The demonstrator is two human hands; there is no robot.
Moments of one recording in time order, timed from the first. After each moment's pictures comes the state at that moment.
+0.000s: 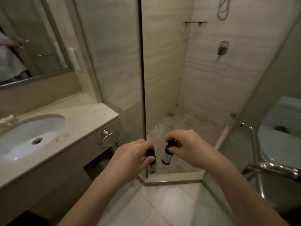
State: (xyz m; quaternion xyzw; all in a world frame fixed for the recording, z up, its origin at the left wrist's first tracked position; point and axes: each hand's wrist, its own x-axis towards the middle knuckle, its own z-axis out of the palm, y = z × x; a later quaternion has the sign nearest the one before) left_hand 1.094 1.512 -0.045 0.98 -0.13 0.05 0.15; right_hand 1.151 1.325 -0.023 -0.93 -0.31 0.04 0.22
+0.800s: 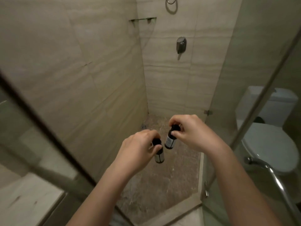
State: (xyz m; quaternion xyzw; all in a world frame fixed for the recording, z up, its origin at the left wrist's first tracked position) left_hand 1.518 1.456 -0.045 0.95 -0.26 0.05 0.17; right_hand 1.518 1.275 -0.023 -0.96 -0.09 -0.05 0.26
